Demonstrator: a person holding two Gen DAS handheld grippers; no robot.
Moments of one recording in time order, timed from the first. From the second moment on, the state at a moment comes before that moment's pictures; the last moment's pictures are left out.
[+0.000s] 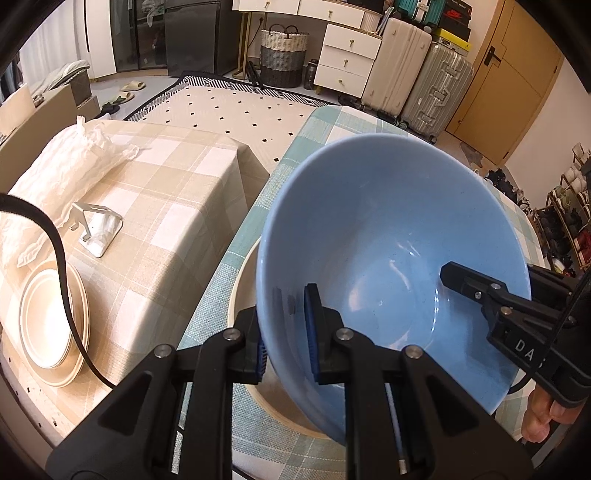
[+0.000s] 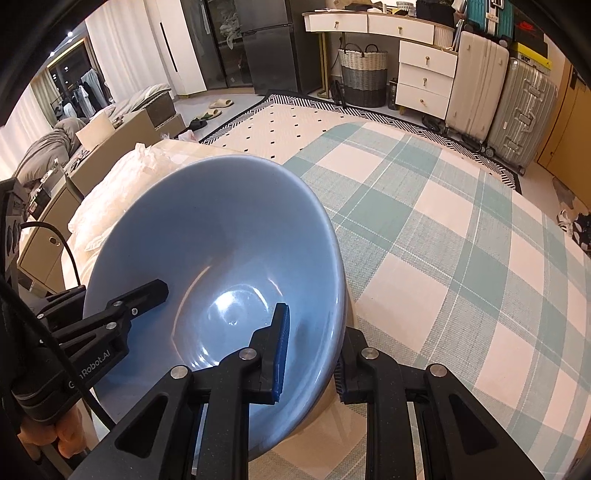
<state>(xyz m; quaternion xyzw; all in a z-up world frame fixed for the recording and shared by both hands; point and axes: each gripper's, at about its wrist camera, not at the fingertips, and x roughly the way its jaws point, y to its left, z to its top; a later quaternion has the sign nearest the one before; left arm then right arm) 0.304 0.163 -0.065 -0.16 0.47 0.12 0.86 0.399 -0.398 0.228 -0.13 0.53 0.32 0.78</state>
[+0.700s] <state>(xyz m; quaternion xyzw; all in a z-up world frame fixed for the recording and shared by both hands) 0.291 0.163 -0.053 -0.14 0.43 0.09 0.89 0.395 -0.428 0.239 -0.10 0.50 0.31 0.80</state>
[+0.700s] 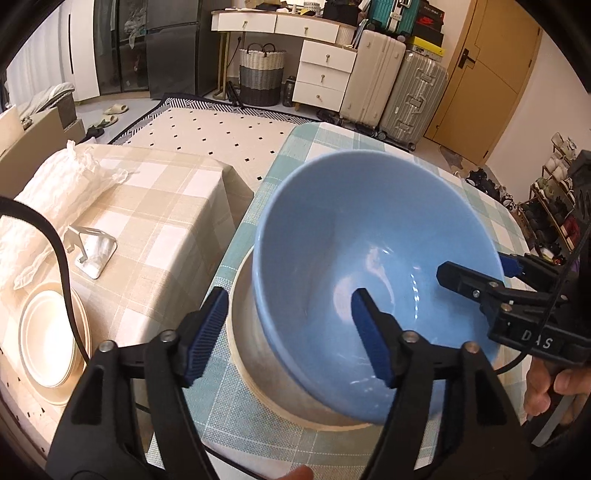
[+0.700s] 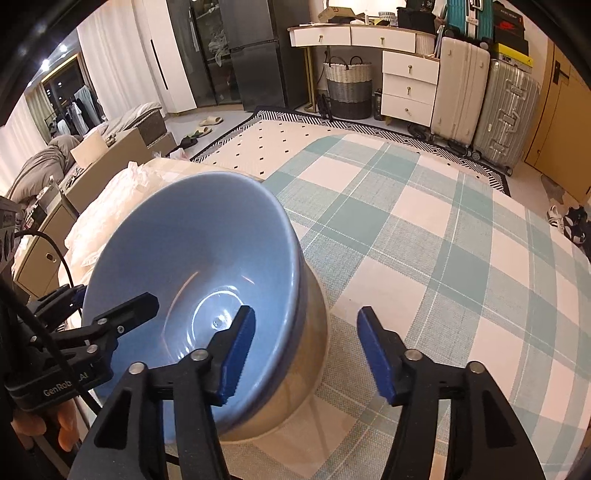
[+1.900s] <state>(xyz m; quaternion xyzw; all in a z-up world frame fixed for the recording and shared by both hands) 0.172 0.133 0.002 -0.08 0.31 0.06 0.95 0.278 -0.503 0.303 -0.06 0.38 0.31 0.87</state>
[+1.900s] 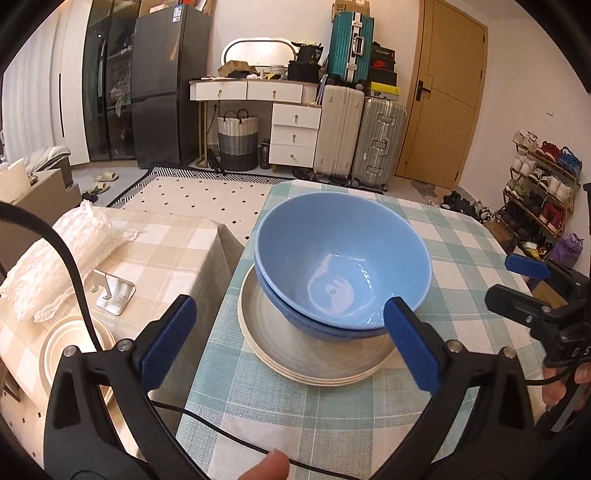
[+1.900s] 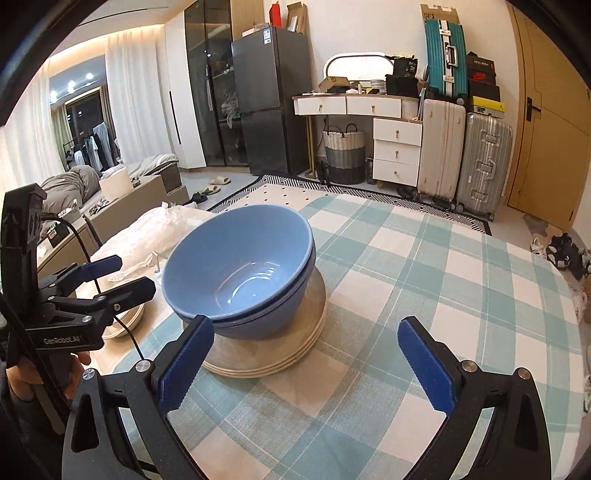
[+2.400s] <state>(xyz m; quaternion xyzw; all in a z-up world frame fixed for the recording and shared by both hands) 0.125 0.128 -0.010 -0.08 0.26 0.04 0.96 0.199 -0.545 0.316 -0.05 0.32 0.28 0.90</state>
